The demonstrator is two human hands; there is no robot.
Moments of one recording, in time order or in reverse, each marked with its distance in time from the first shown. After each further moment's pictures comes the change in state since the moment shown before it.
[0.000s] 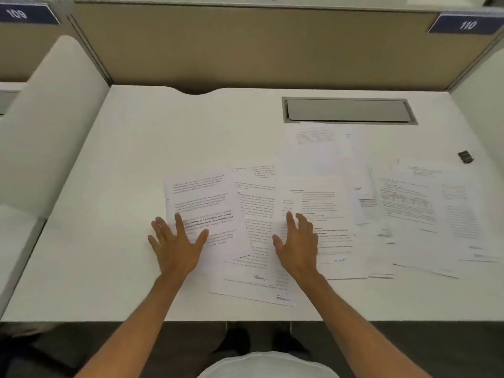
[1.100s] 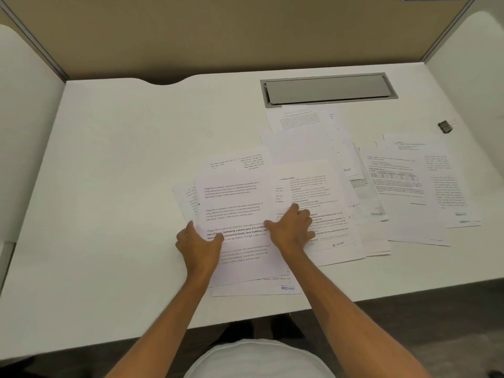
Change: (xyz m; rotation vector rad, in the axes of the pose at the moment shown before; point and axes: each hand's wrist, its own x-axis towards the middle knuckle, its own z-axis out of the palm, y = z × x) left_hand -0.018 0.064 -0.001 -0.603 -0.055 -0.153; right_hand 0.029 -0.034 0.005 0.154 0.041 0.583
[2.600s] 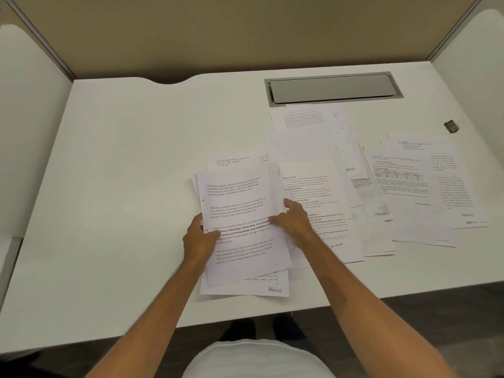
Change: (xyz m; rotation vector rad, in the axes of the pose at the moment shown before) left_hand 0.022 0.001 -0.012 -0.200 -0.216 -0.046; right_hand 0.026 0.008 -0.014 0.636 -0.412 -0.055
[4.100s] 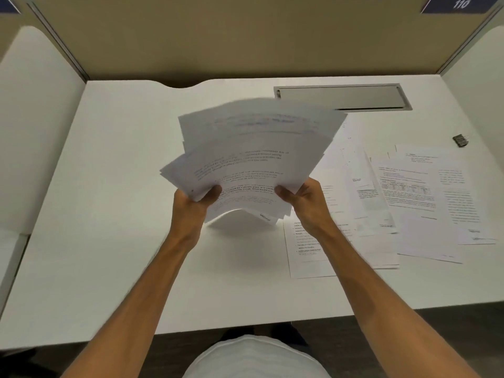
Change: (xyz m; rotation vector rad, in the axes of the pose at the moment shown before) left_hand -0.012 0.091 -0.039 -0.477 -0.098 0.488; right_hand -0.020 -0.063 -0.021 0.154 -0.113 -0.617
